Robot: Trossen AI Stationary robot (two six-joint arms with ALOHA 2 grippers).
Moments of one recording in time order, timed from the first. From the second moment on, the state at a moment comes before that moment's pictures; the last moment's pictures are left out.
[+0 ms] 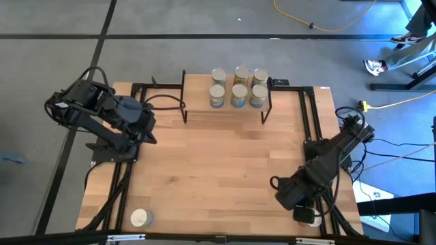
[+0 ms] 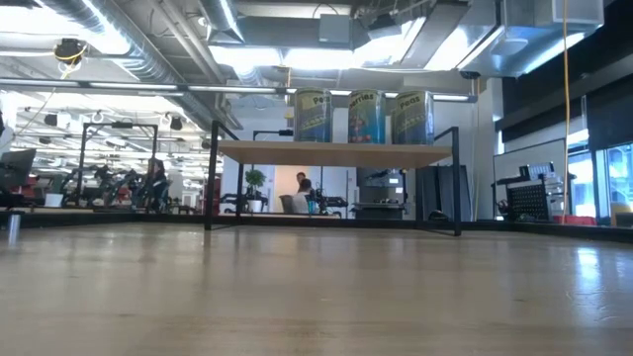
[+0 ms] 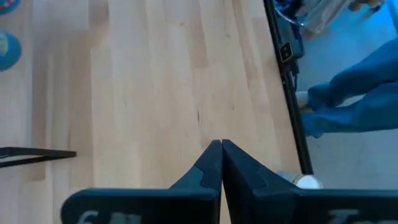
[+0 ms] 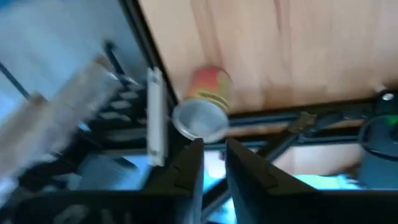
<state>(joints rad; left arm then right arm) -0.24 1.25 1.88 -1.54 0.06 -0.21 0.73 1.63 1.65 -1.57 -0.39 0.96</state>
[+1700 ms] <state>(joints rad) -0.24 1.25 1.88 -1.51 0.02 -0.26 0.94 1.63 1.20 -1.22 -0.43 0.67</state>
